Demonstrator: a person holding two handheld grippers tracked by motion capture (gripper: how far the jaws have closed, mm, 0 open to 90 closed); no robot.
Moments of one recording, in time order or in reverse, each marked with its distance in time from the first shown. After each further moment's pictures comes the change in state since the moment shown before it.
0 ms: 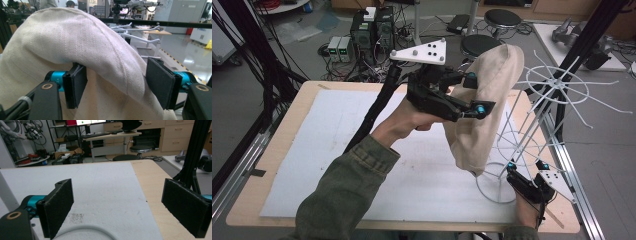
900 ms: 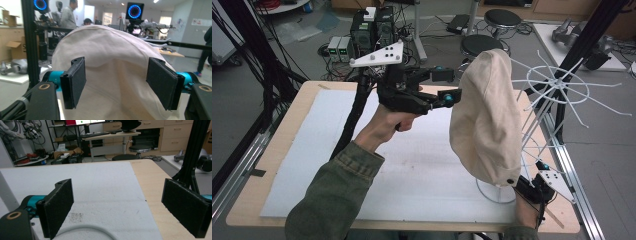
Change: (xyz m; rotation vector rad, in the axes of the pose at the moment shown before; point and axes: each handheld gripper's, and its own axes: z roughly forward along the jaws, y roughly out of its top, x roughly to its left) left arm 0.011 -0.024 -0.052 -0.159 0.135 -0.057; right arm 0.000 -0.001 -0.001 0.009 -0.007 -0.004
